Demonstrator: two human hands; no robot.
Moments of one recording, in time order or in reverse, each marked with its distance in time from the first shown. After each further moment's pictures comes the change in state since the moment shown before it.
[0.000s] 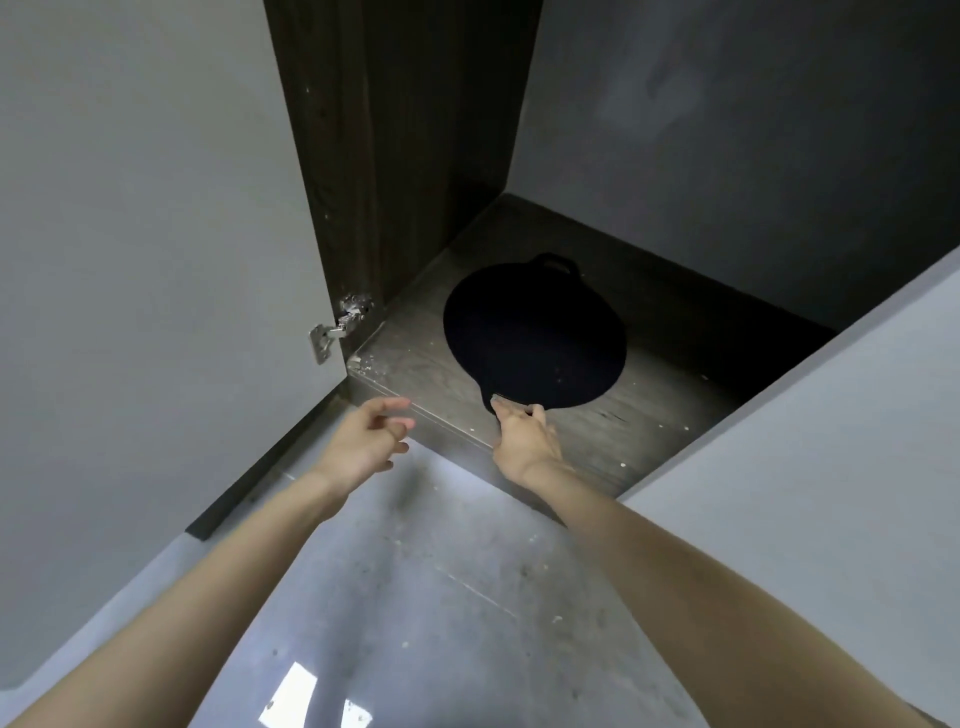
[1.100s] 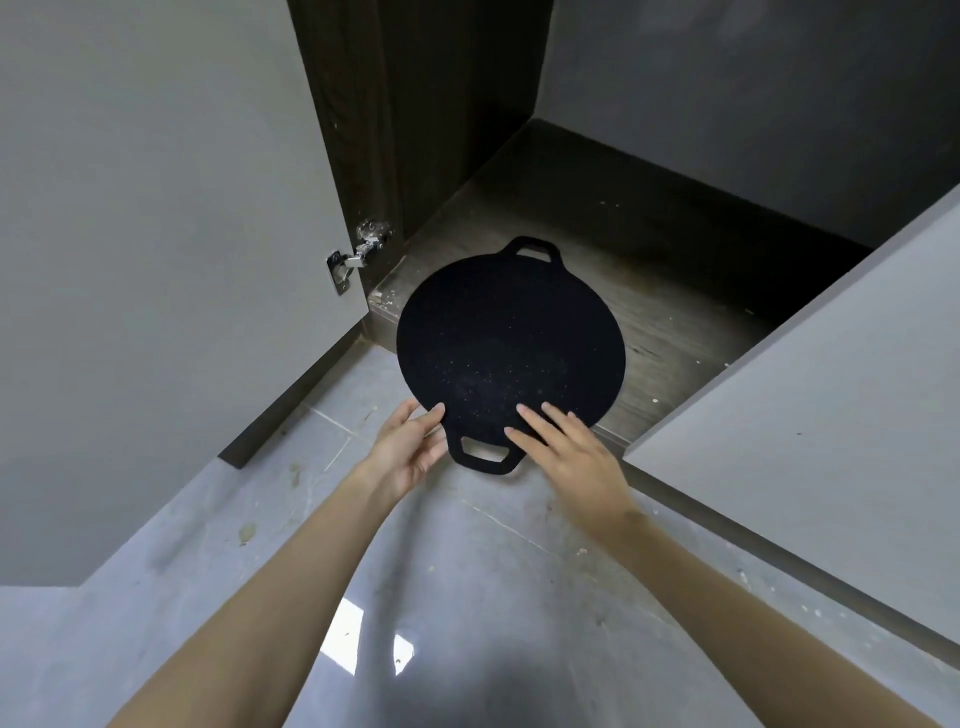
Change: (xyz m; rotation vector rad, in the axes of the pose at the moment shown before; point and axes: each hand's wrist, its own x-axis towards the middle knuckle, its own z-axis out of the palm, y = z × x) left_hand 0.014 -0.082 0.045 -0.802 0.029 -0.288; right_hand -0.087 0.059 0.053 -0.343 0.270 -0.521
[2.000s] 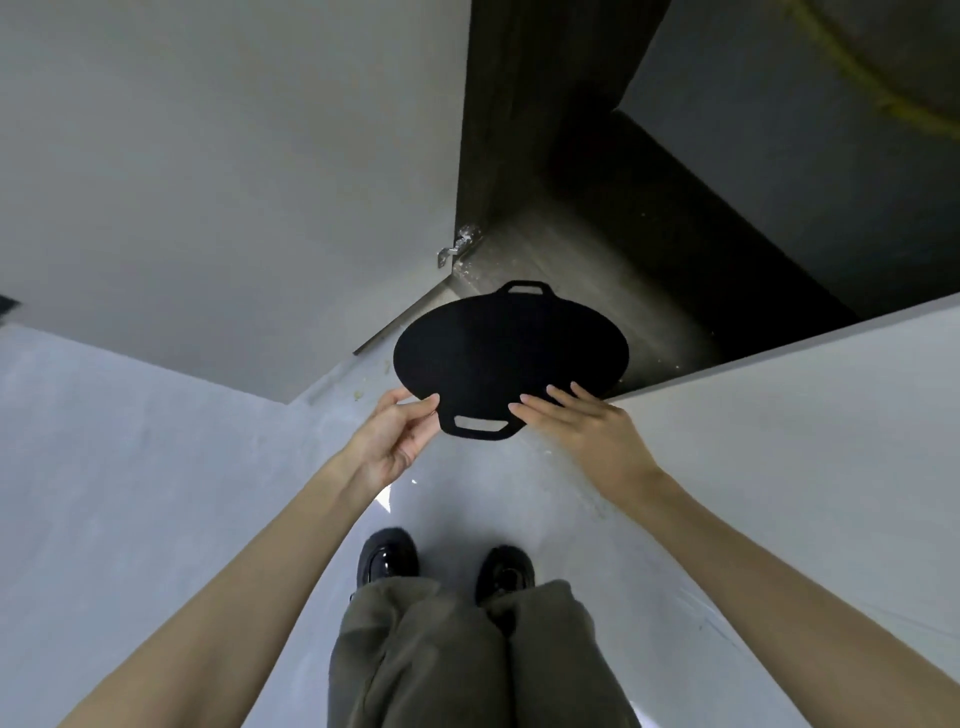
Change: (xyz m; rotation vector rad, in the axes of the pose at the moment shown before) left_hand -0.293 0.127 0.026 -0.339 0.225 -0.175; right_hand -0.010 -0.058 -0.314 0.175 -0.126 -0.363
